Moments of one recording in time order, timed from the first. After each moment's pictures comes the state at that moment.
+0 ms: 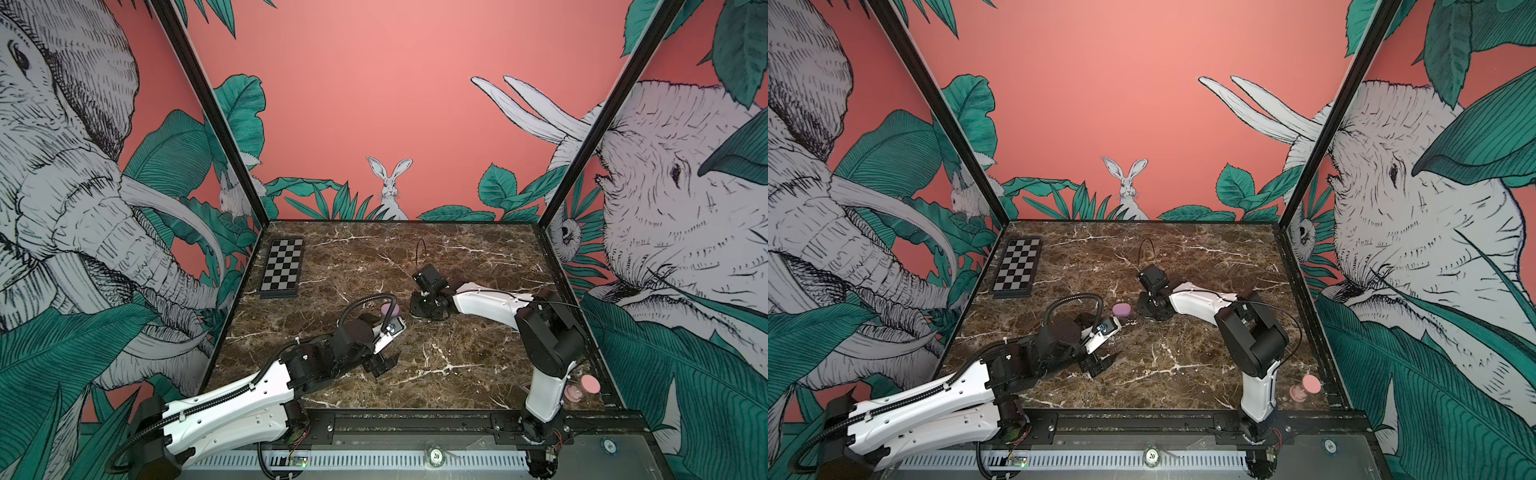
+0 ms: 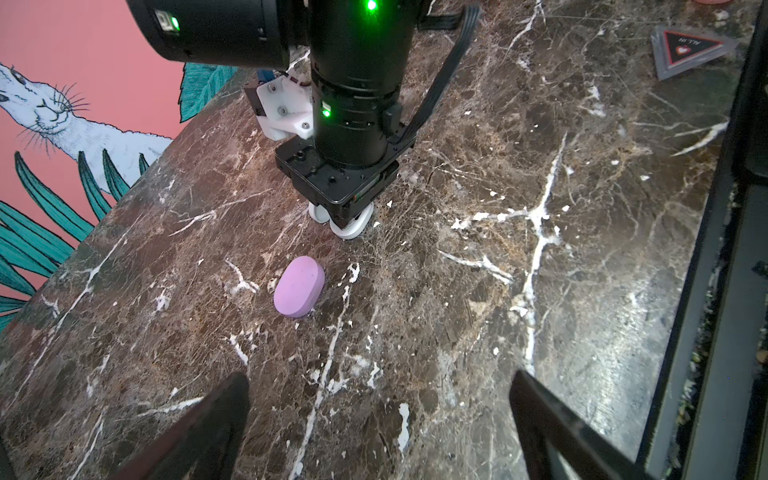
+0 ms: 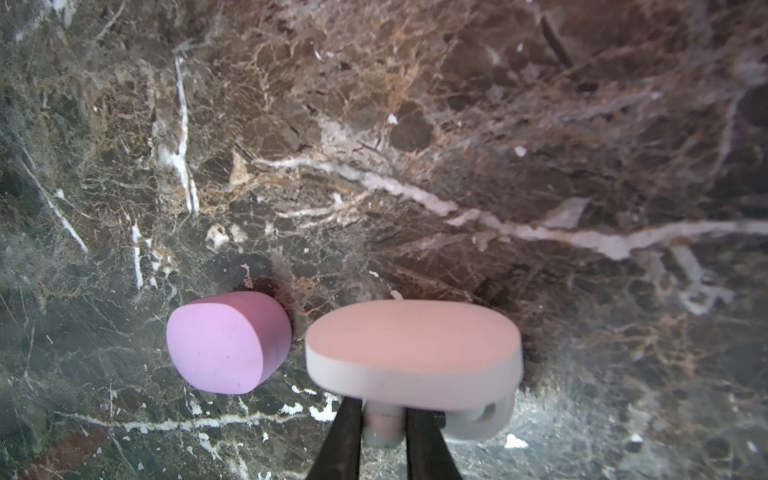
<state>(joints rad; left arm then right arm) -1.09 0.86 0.62 -0.38 -0.19 0.19 0.71 1.86 1.19 -0.43 -0.05 0.79</state>
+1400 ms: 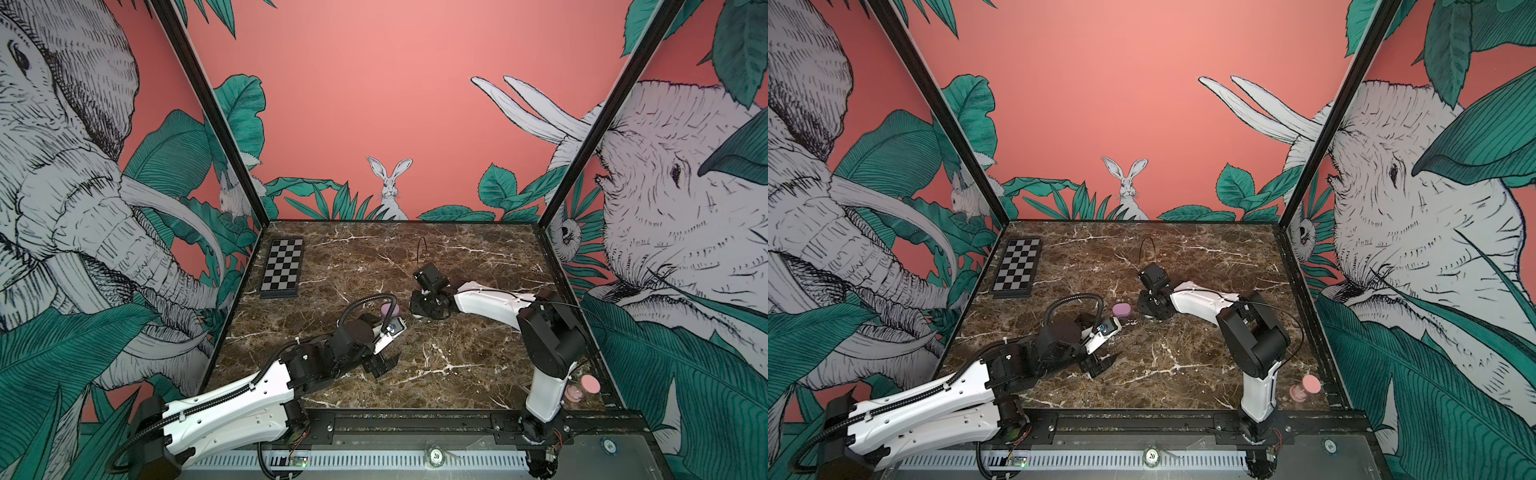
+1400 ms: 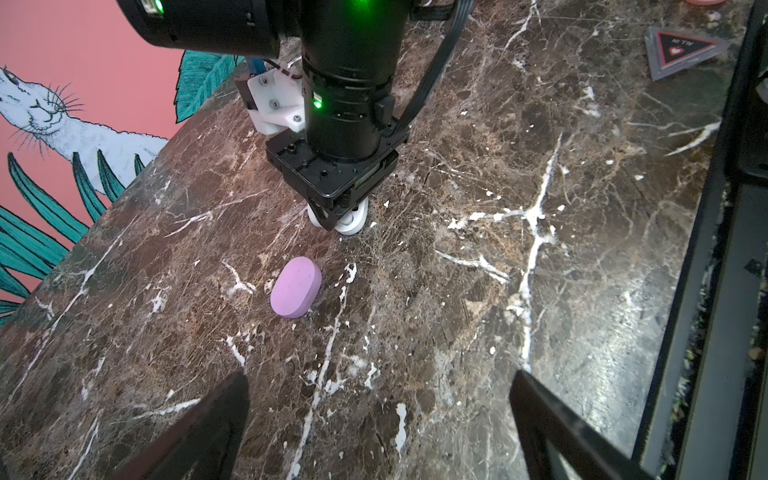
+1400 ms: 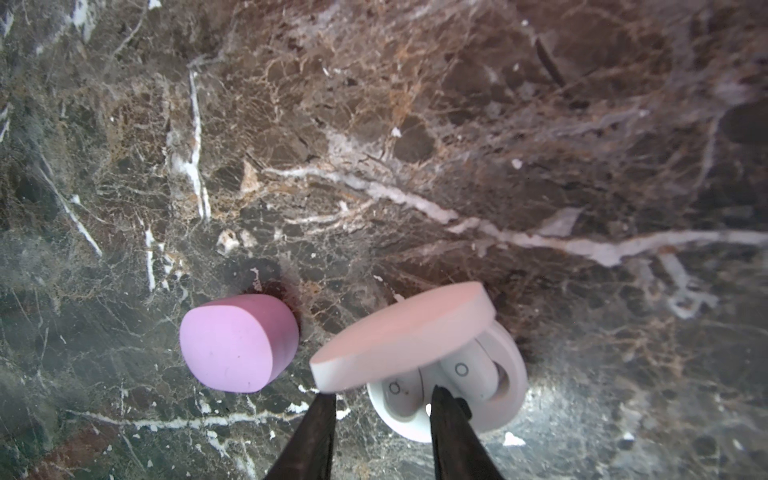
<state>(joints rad) -1.09 0.86 0.62 -0.38 -0.18 0.19 0.71 1.84 1.20 -0.44 -0.06 0.78</state>
